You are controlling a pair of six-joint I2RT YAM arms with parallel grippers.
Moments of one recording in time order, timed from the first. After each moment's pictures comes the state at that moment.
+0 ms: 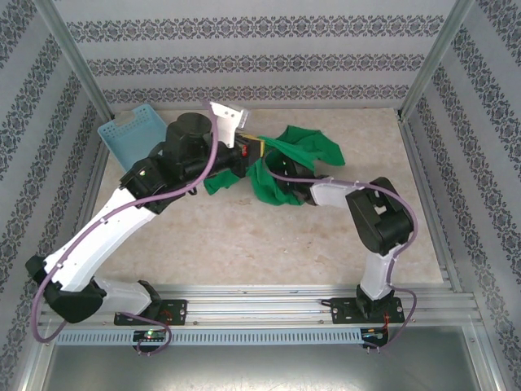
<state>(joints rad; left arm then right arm) -0.73 1.31 1.62 -0.60 0.10 -0.31 0.48 1.86 1.01 0.07 0.02 0.45</state>
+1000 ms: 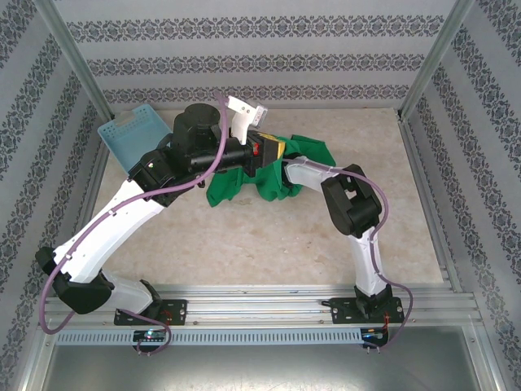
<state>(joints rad) -0.76 1.40 1.72 -0.56 0.32 -0.34 0.55 2.18 1.54 -0.44 0.26 0.48</state>
